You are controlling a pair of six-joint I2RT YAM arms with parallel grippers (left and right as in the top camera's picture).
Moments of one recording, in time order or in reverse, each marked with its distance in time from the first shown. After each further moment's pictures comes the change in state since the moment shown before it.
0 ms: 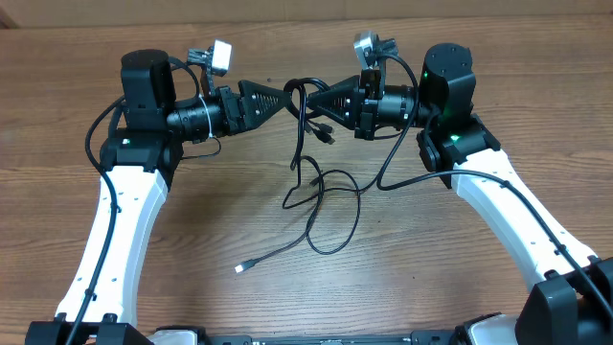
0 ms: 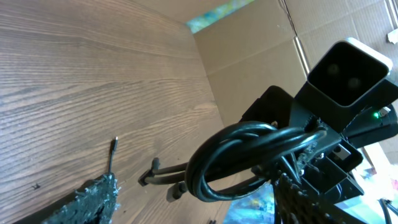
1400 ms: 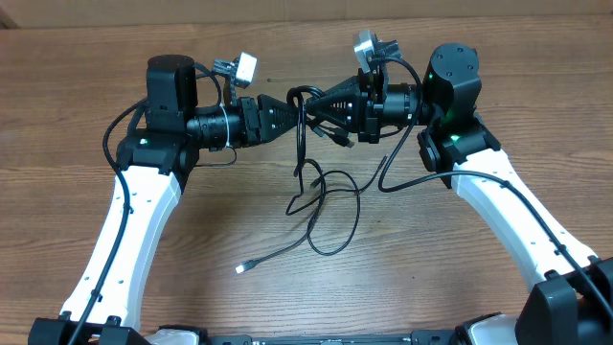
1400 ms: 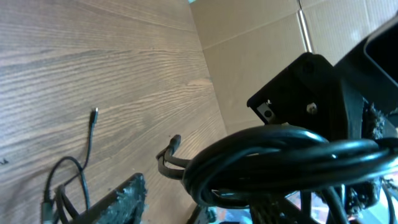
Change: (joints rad) left arm -0.085 0.000 0.000 -0.084 -0.005 0.005; right arm 0.000 0.000 0.000 0.119 -0.109 0.017
